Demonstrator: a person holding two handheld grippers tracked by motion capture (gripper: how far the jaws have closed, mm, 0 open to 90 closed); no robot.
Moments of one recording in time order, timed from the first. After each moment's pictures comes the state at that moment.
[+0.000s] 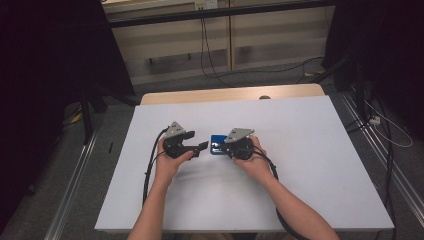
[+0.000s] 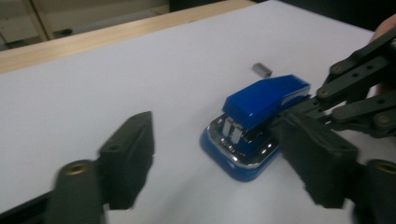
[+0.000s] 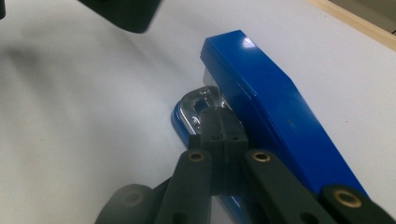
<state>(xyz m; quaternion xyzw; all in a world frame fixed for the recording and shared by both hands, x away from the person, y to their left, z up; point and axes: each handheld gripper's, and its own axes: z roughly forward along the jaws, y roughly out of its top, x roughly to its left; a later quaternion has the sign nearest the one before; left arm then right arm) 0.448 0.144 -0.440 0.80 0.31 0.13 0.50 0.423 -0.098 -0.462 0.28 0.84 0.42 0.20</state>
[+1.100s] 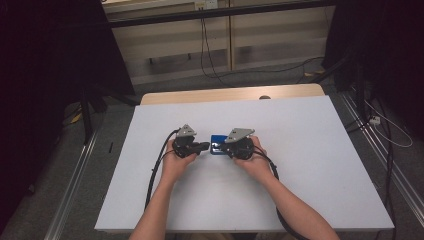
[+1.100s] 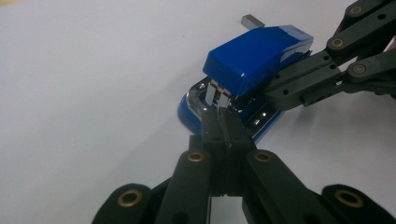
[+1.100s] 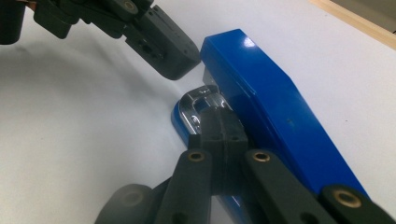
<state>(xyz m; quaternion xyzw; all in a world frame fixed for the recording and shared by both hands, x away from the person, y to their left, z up) 0.457 0.123 -0.457 0.84 0.29 0.08 0.45 0.423 -0.099 -0.463 0.28 0.84 0.42 0.20</state>
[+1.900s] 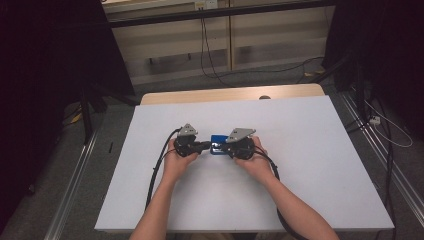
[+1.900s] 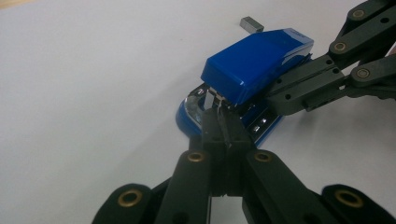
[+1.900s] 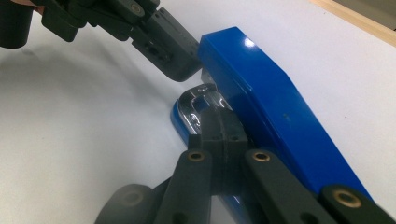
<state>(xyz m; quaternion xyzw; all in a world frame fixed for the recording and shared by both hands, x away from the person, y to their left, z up) 0.460 0.120 -0.456 0.84 0.28 0.09 0.45 0.423 -0.101 -0.463 0.28 0.84 0.42 0.19</state>
